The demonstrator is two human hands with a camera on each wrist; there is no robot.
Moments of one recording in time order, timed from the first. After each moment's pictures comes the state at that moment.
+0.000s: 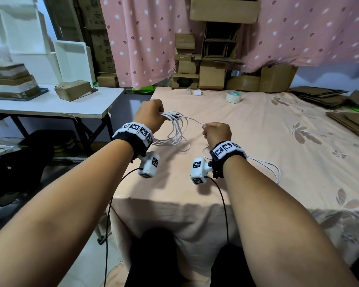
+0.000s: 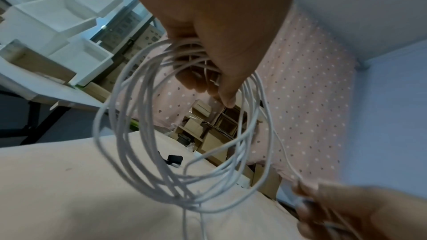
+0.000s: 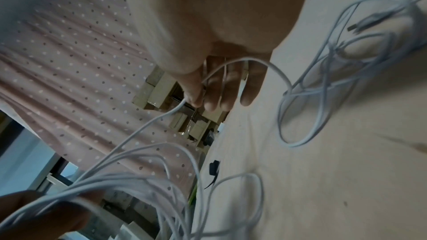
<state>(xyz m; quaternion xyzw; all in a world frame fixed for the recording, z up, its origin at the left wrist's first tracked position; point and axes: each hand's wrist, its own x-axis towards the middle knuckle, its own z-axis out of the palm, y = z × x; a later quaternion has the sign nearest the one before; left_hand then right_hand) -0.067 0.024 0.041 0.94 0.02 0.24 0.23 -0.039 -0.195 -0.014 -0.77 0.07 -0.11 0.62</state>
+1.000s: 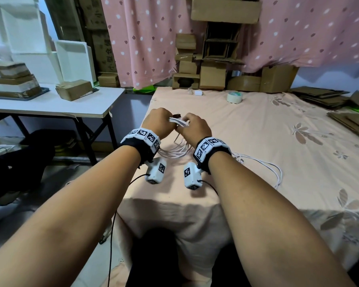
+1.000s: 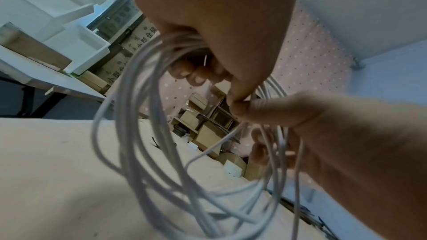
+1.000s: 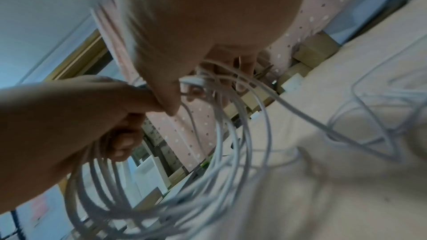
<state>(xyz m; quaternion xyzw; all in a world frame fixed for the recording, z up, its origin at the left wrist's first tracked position) -0.084 -0.001 0.037 0.95 0.01 0.17 0.25 -0.058 -0.142 0.011 -0.92 -0.13 -0.08 0.37</state>
